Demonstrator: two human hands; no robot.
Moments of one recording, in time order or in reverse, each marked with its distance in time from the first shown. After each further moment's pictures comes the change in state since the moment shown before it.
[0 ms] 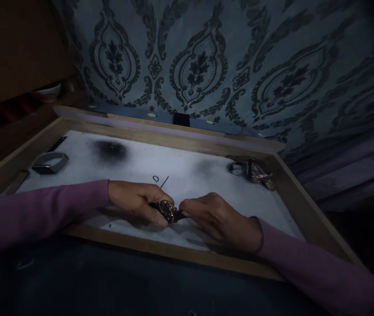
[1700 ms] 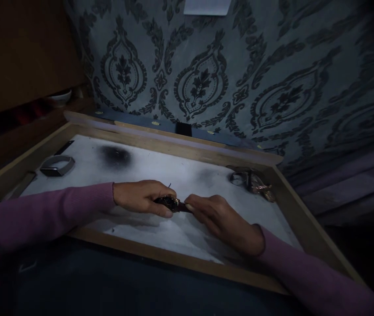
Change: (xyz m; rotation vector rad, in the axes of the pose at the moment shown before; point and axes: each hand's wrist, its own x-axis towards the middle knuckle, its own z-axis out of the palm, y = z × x) left_hand -0.001 0.004 -0.009 0.408 0.201 0.145; right_hand 0.000 0.007 -0.002 -0.067 0.063 0.153
